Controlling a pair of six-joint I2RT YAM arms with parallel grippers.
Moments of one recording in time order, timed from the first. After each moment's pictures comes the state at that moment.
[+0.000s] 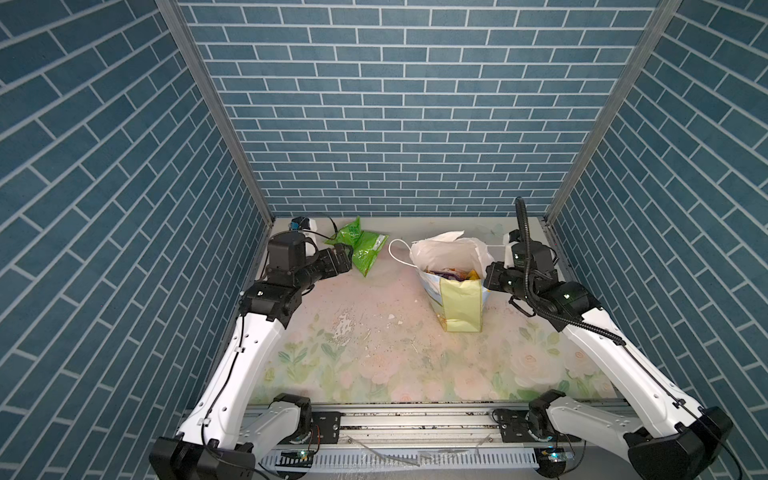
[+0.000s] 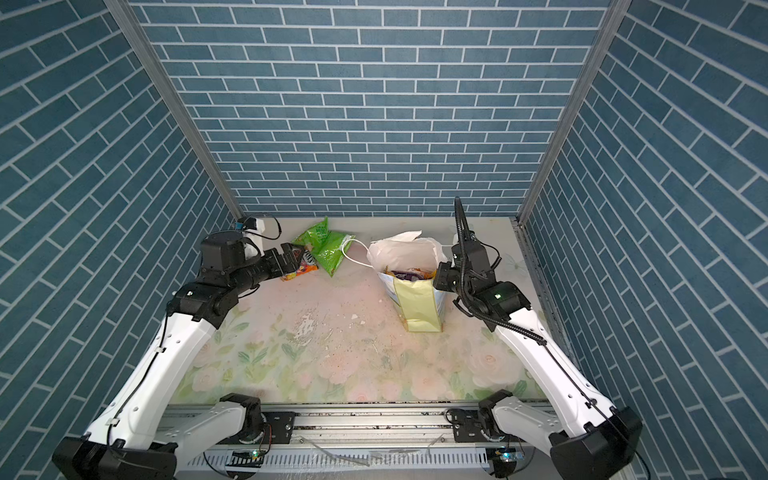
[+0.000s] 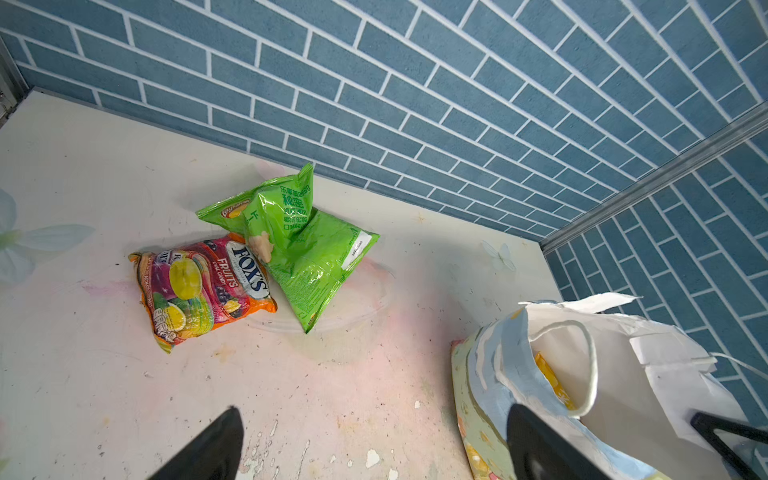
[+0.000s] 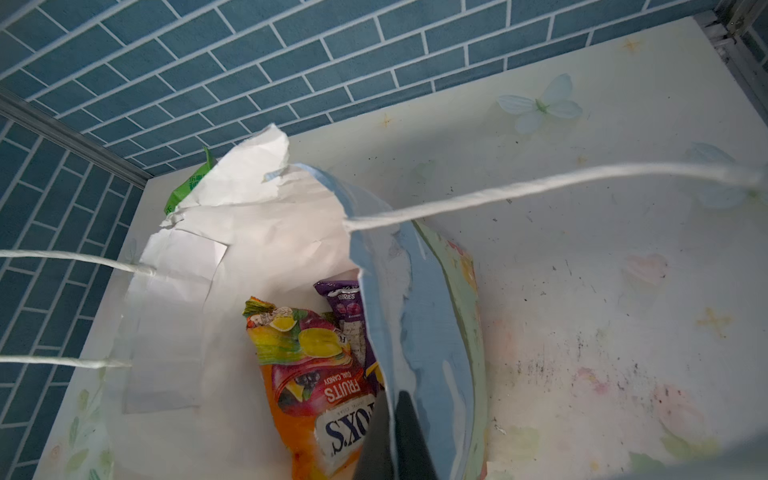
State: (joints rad) left arm -0.19 1.06 1.12 -0.53 0.18 -0.46; right arm 0.51 1.10 1.12 -0.67 0.11 0.49
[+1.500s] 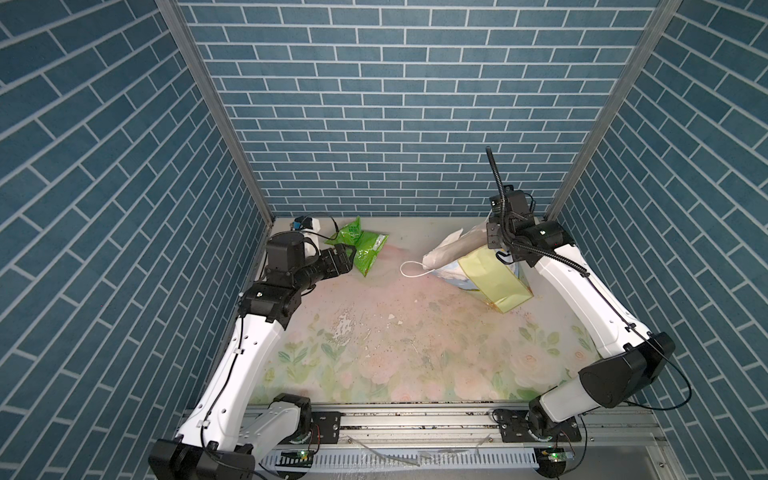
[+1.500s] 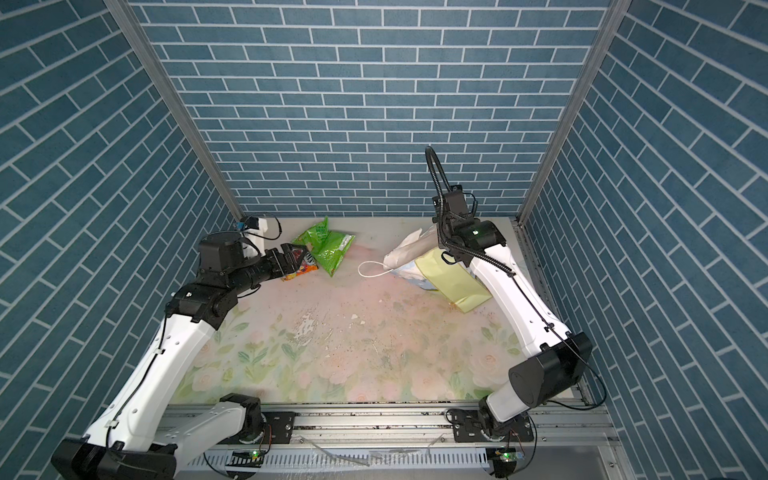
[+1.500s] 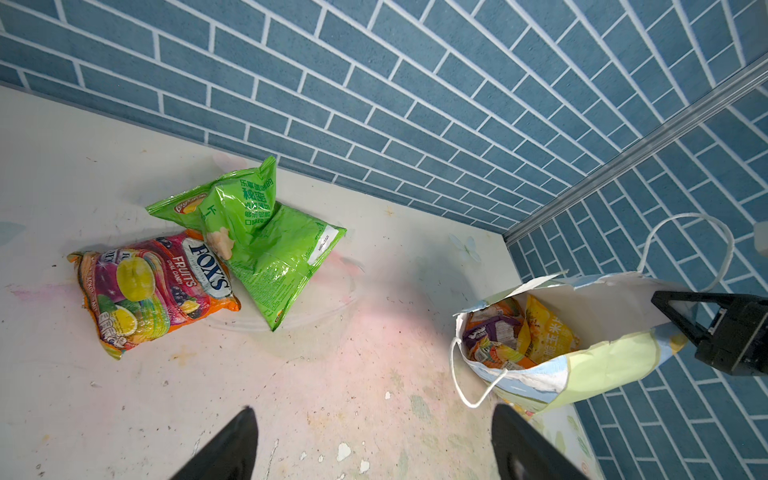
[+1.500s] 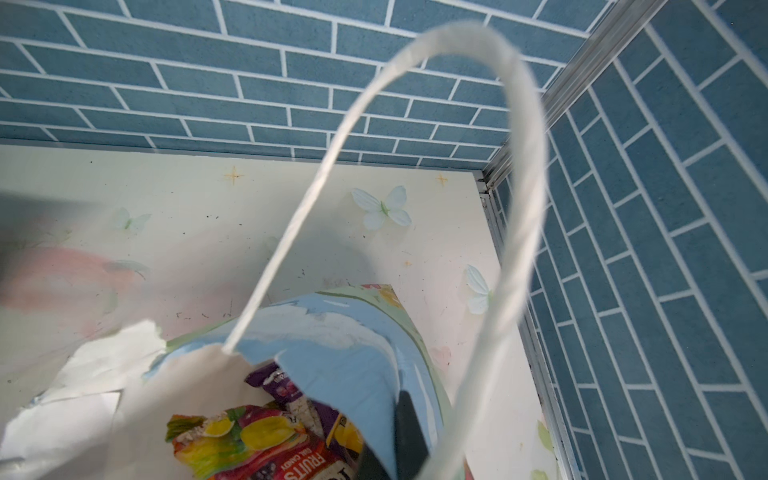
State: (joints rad) left arm -0.19 1.05 1.11 -0.51 0.27 -0.49; right arm 0.49 1.54 1.70 -0.93 0.56 0.18
